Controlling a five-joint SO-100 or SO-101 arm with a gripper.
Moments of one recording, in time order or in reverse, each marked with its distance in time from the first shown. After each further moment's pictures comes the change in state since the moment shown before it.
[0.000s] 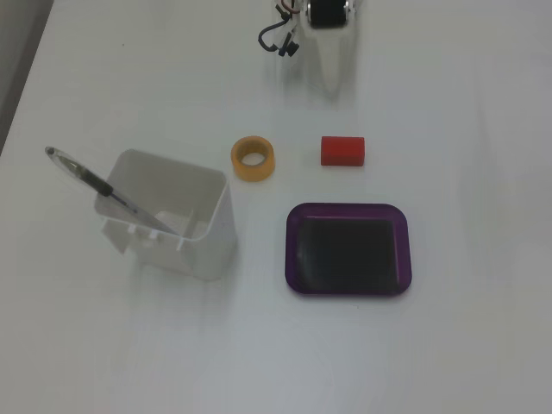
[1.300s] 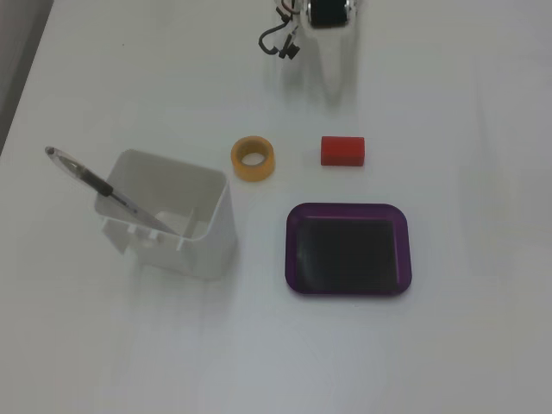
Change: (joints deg) arm 0.2 0.0 -5.8 -4.3 0.0
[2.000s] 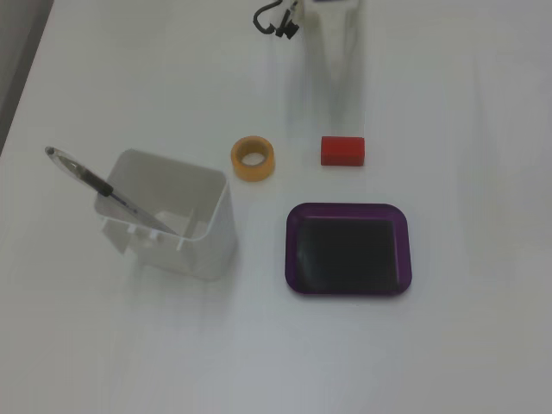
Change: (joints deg) arm -0.2 -46.1 -30.9 -6.2 0.0
